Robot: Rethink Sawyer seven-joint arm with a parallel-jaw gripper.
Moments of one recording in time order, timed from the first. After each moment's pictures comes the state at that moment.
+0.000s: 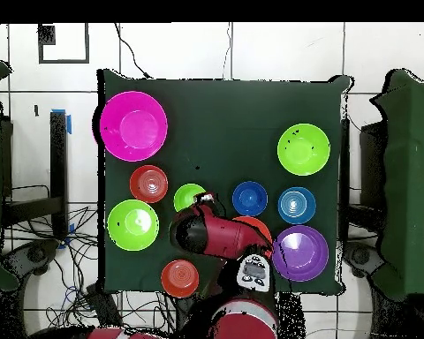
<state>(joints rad) -0.07 -0.54 -0.20 1.90 0.03 0.06 2.88</state>
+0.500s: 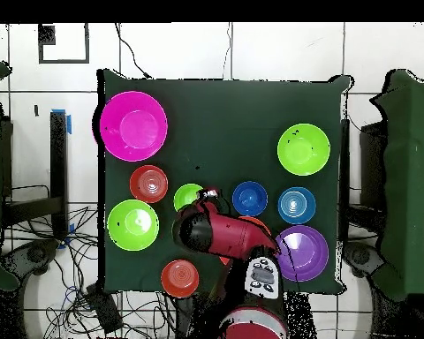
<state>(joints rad) -0.09 -0.57 -0.19 1.90 0.03 0.06 2.88</state>
